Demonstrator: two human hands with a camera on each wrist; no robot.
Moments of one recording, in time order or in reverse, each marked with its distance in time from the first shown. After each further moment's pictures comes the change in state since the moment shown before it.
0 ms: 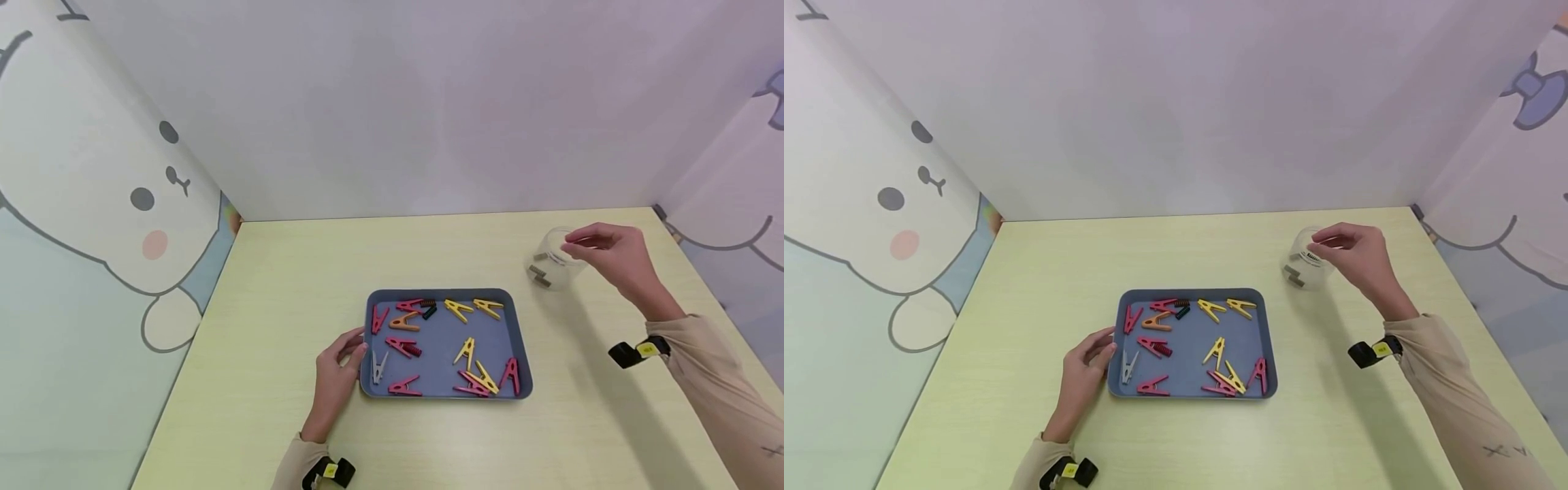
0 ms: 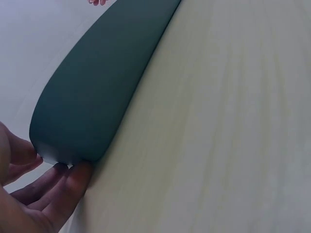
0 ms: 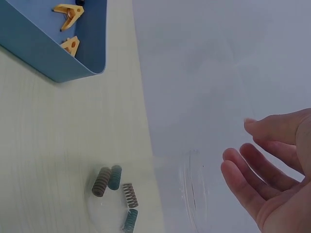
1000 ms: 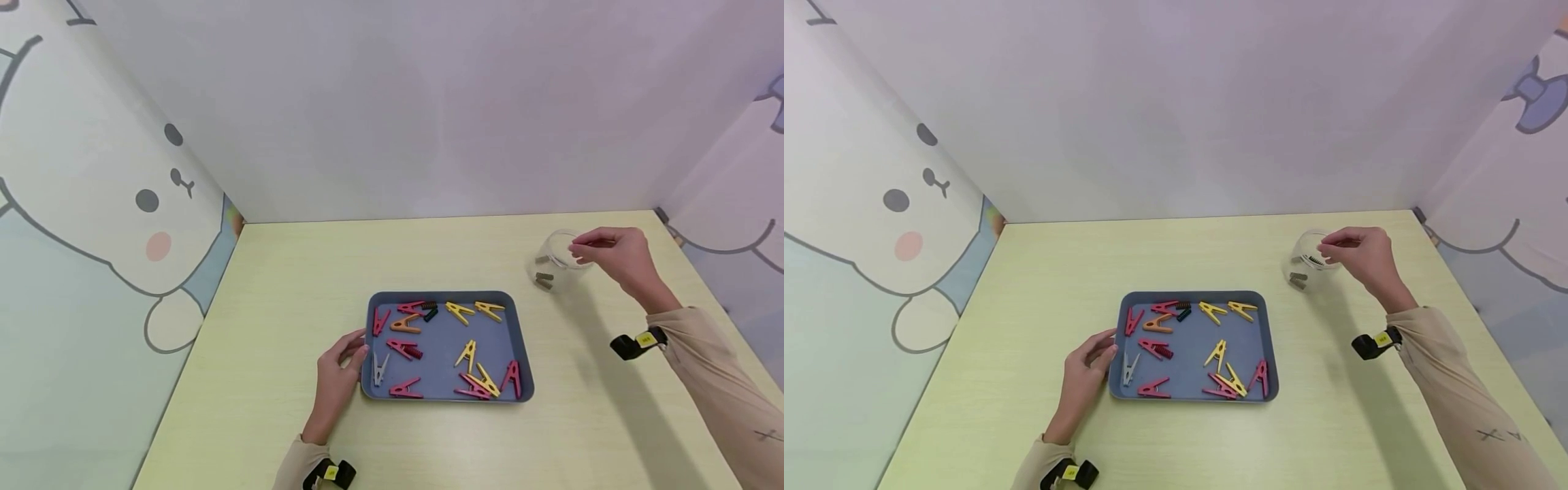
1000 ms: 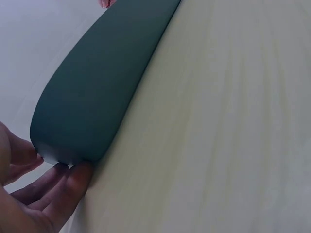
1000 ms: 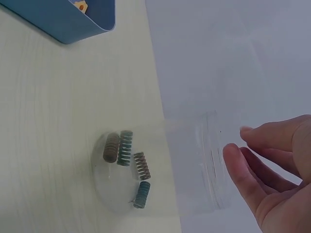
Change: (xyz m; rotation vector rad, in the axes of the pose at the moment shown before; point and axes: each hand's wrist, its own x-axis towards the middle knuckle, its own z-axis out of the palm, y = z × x) left_hand -0.006 0.038 -0.005 0.018 -0.029 -0.007; right_hand 0.018 0.025 -0.002 0.125 -0.024 0.059
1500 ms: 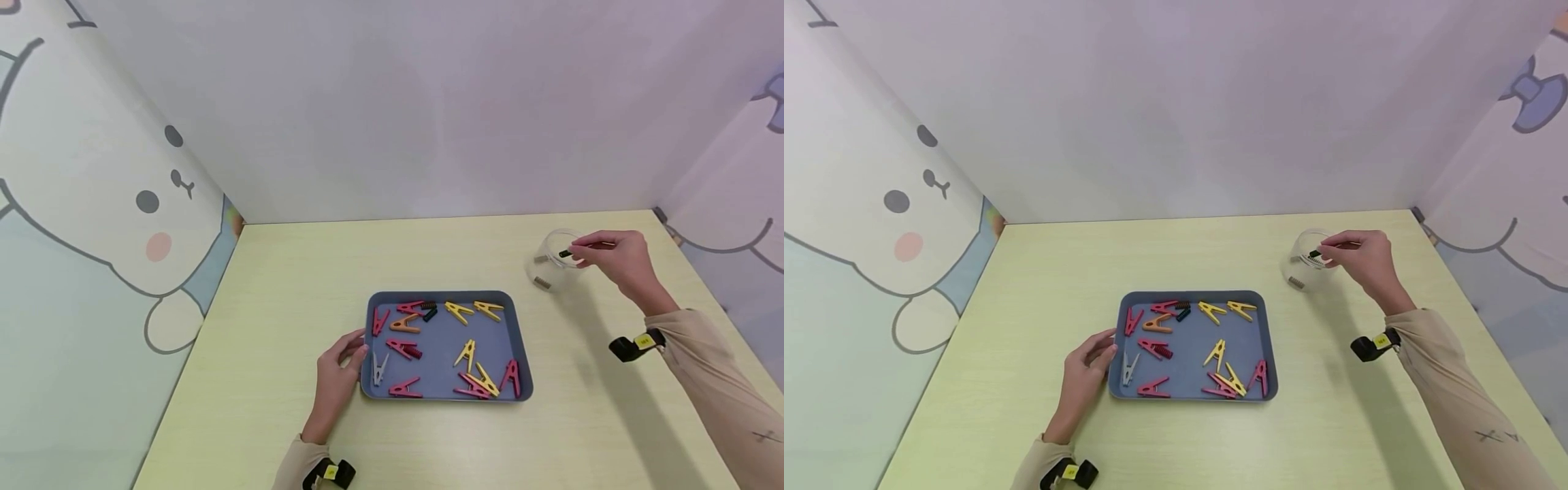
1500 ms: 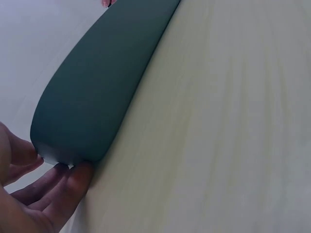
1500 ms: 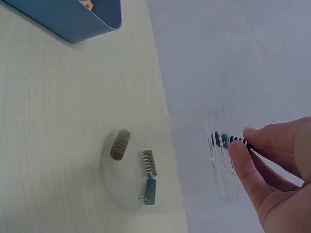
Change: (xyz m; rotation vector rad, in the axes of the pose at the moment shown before) left_hand 0.001 -0.001 -0.001 -0.001 0.005 0.006; right_hand 0.002 0.007 0.004 0.044 0.017 0.022
